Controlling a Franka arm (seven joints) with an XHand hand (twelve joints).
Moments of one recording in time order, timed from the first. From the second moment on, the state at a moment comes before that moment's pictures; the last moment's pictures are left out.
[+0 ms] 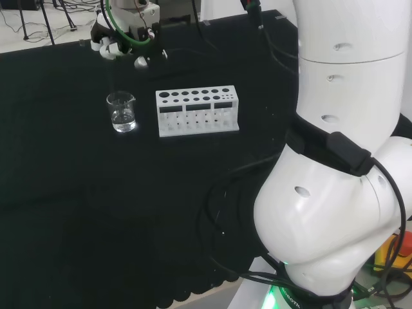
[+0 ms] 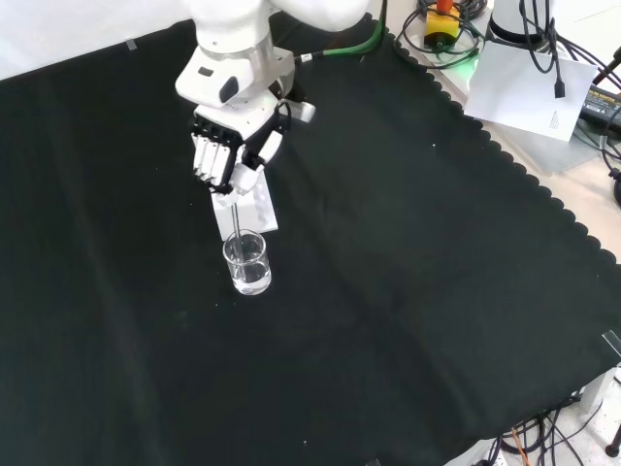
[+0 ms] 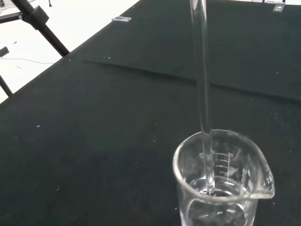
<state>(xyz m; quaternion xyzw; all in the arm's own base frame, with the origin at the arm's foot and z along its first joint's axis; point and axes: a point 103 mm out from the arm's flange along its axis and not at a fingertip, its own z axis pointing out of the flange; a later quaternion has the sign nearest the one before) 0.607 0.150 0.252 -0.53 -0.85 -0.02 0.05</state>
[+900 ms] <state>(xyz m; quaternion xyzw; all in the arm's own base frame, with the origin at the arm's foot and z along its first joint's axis) 0.580 0.134 0.252 -0.54 -0.84 -0.01 0.05</state>
